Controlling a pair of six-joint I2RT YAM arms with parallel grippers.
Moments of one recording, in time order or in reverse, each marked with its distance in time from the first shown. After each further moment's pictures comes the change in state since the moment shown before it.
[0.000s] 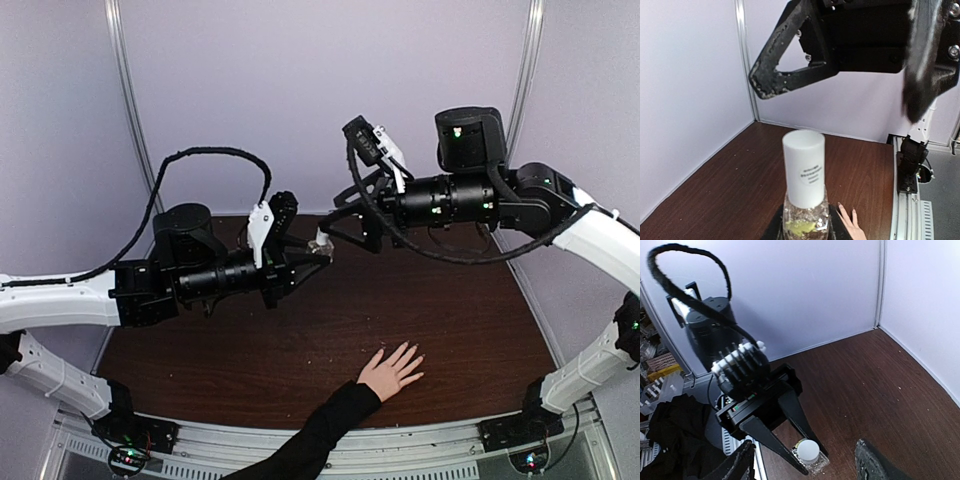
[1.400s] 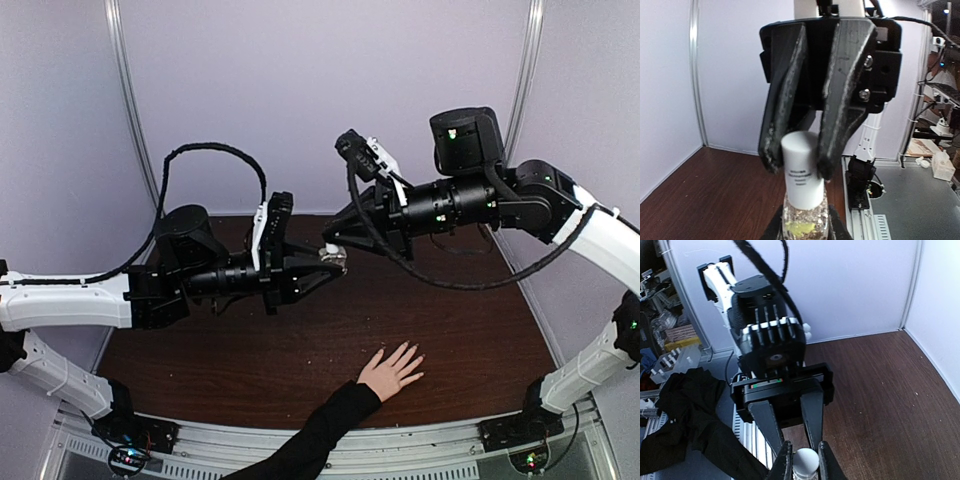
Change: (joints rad) left arm 0.023 0.050 -0.039 0.218 0.296 -0.123; right arm 0.009 0.021 0.031 -0.080 -0.117 -0.106
